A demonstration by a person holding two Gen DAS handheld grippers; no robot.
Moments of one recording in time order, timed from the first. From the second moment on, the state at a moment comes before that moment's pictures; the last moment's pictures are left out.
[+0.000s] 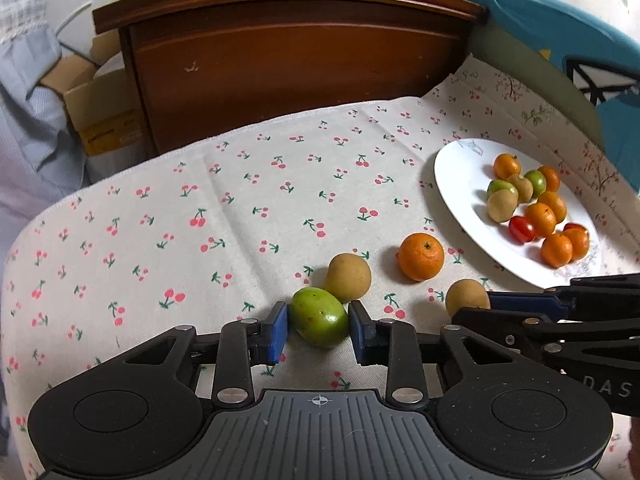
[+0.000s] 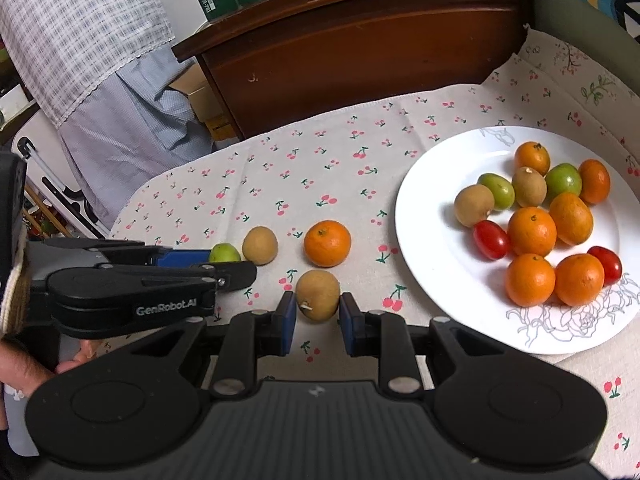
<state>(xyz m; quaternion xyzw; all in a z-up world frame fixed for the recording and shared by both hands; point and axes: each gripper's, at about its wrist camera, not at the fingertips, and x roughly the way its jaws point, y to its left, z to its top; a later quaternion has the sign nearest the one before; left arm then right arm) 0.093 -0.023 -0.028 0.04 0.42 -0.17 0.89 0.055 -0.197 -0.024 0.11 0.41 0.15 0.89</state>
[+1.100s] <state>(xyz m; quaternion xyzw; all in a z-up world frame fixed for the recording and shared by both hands) 0.091 -0.073 0.042 0.01 0.34 -0.23 0.91 0.042 -0.284 0.052 0.17 0.30 0.07 0.93</state>
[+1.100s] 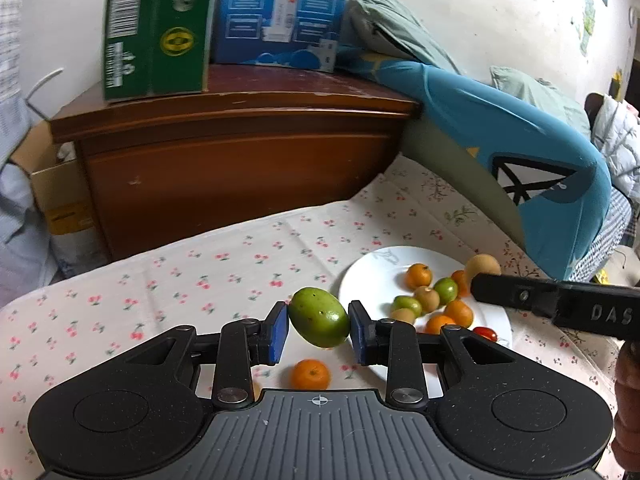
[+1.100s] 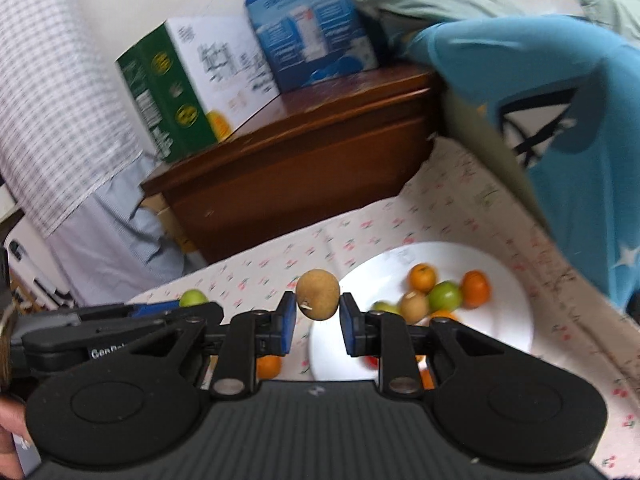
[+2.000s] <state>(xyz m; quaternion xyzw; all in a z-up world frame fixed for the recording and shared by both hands) 0.118 -0.137 -0.003 0.02 0.40 -0.26 0.88 0.061 -0.348 0.011 0.25 0.34 -0.05 0.90</state>
